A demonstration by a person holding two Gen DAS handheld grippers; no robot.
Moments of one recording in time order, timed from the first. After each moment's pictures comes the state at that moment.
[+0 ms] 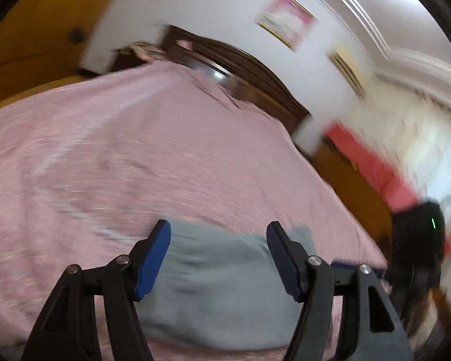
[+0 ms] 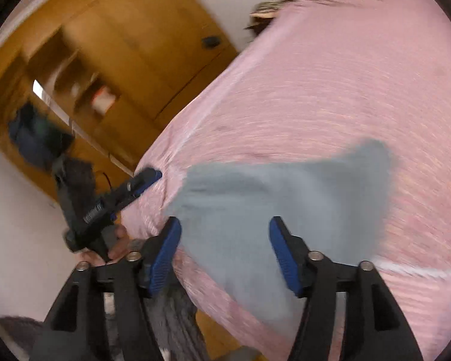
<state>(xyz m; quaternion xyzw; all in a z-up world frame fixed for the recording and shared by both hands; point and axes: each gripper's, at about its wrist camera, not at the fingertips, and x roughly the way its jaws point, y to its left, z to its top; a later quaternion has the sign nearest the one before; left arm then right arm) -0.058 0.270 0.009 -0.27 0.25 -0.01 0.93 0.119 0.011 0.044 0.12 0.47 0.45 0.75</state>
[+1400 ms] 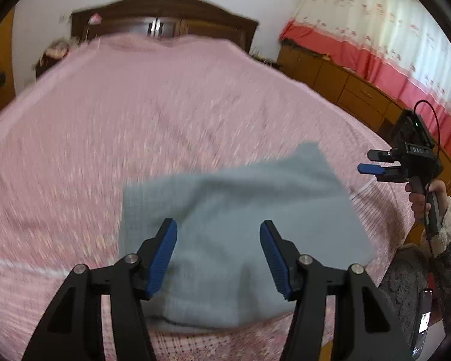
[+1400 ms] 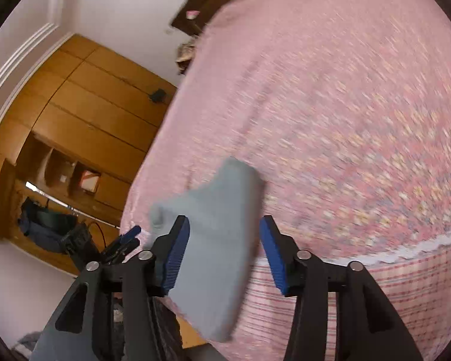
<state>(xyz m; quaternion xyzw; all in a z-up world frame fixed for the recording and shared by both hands) 0.058 0.041 0.014 -0.07 0.37 -0.09 0.92 0.197 -0.234 -0.006 0.26 0.48 0.36 0.76</state>
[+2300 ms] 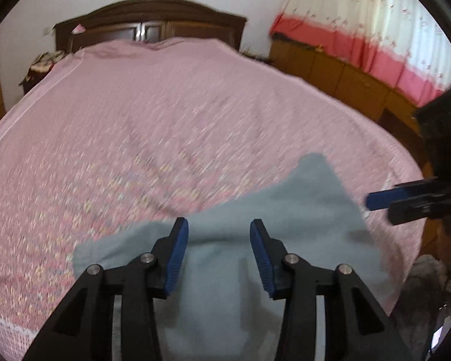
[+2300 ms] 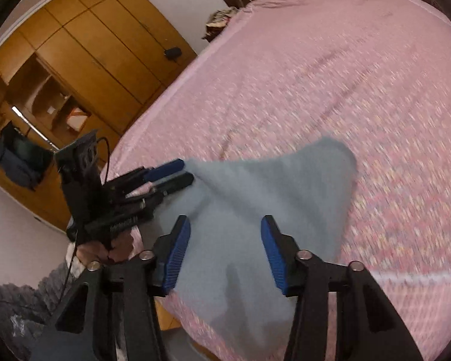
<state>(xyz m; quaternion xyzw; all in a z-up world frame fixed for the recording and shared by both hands) 0.119 -0.002 0.003 -0.04 0.37 -0.10 0.92 0.169 -0.148 0.013 0.10 0.47 0.39 0.78</state>
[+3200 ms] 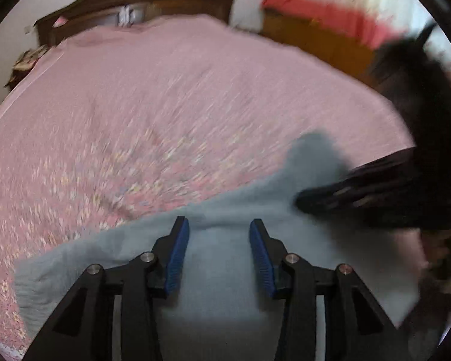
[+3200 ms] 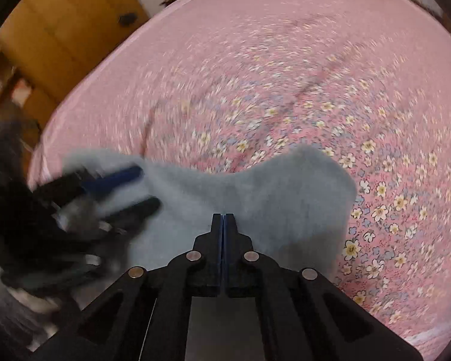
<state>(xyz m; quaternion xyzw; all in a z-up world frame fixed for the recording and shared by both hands) 0.171 -0.037 -0.042 -0.02 0.43 -0.10 0.90 0.227 -0.107 -0.050 0.02 0.55 0.29 0.78</state>
